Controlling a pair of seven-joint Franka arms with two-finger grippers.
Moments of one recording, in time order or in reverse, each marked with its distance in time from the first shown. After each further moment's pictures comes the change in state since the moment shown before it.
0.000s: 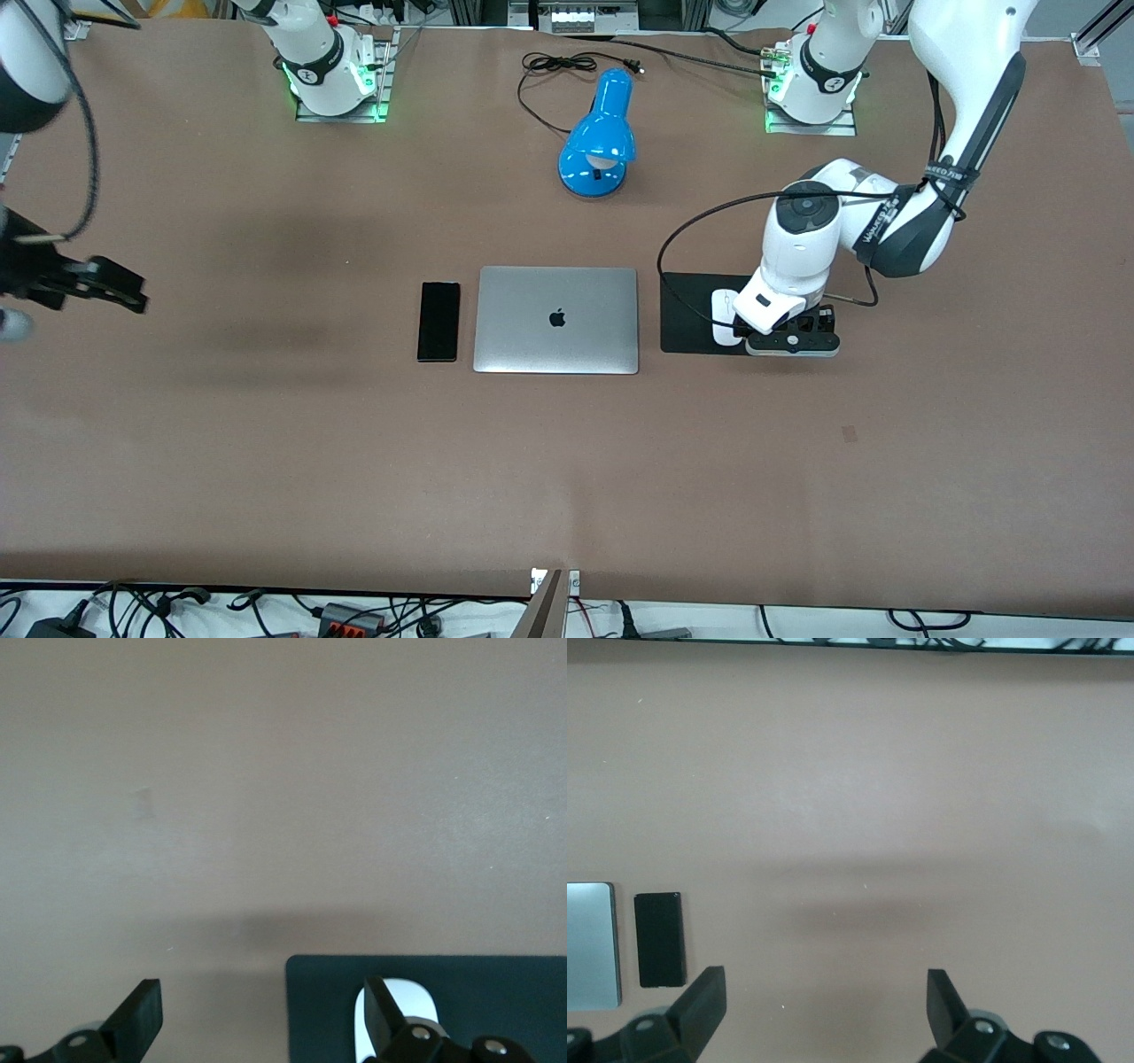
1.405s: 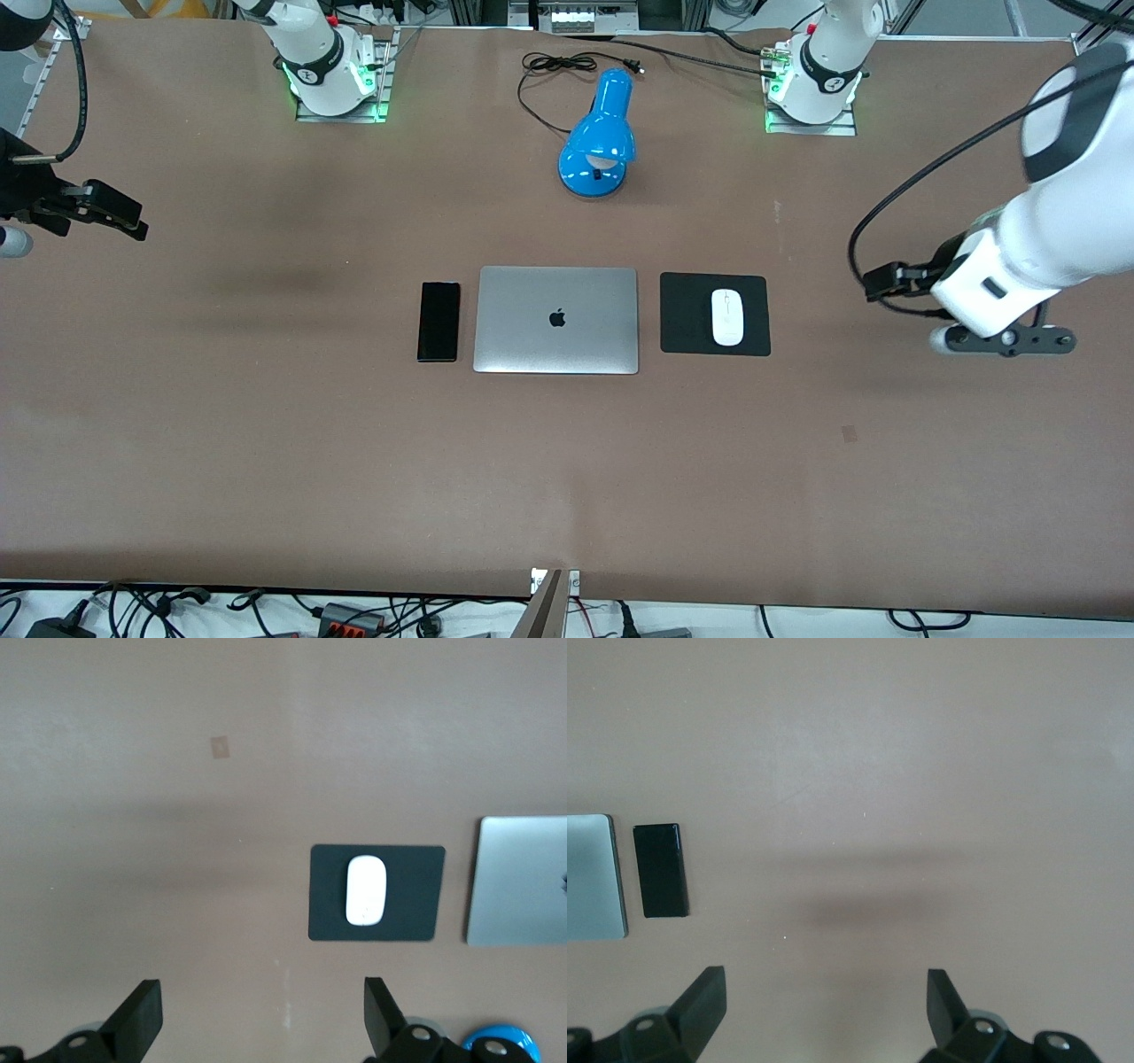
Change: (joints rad) left arm 0.122 -0.045 0.040 0.658 -0.567 -0.787 0.513; right arm -0.020 -0.222 -0.002 -0.282 0.032 -0.006 -0.012
